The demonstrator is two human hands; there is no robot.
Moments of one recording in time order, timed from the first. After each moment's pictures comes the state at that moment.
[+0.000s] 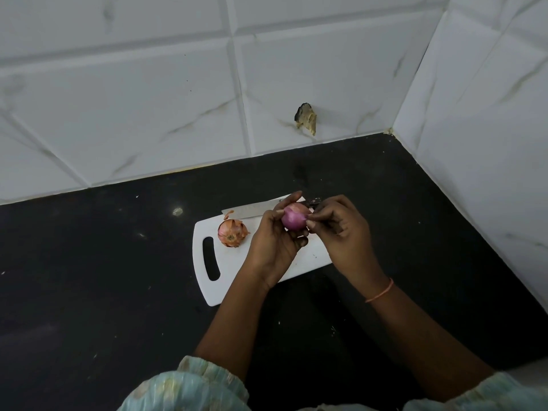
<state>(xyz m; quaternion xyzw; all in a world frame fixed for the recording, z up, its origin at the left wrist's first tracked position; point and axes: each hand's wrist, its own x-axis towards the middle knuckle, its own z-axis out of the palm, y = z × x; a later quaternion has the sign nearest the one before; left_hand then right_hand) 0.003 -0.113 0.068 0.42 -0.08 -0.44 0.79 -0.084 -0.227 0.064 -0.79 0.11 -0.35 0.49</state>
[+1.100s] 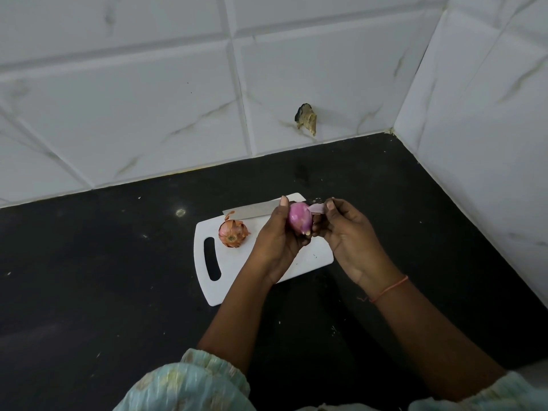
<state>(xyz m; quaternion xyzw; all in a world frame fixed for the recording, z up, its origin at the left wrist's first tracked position) -0.002 -0.120 0.077 0.49 -0.06 -0.43 0.75 -0.085 -0.222 0.088 -0.49 0.24 -0.23 0.81</state>
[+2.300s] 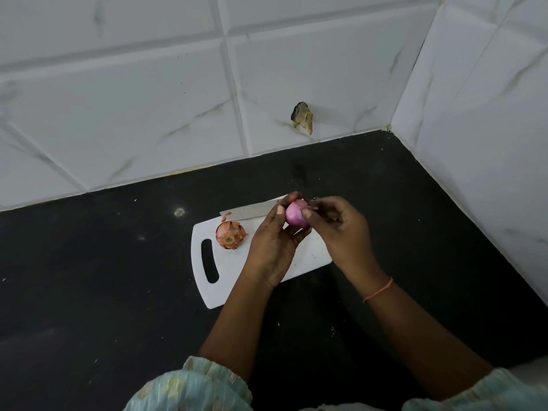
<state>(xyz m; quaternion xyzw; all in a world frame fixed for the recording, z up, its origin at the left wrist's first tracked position) -0.002 -0.122 0.068 0.44 -0.03 -0.38 0.81 -0.082 -0.224 0.071 -0.75 0.25 -0.30 0.54</state>
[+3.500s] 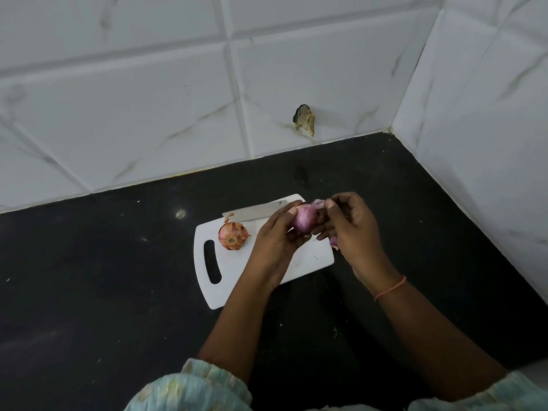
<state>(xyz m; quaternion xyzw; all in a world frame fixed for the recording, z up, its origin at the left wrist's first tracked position) -0.001 -0.118 0.072 0.51 -0.03 -0.38 0.77 -0.086 -0.231 0.082 -0.68 0.28 -0.28 0.62</state>
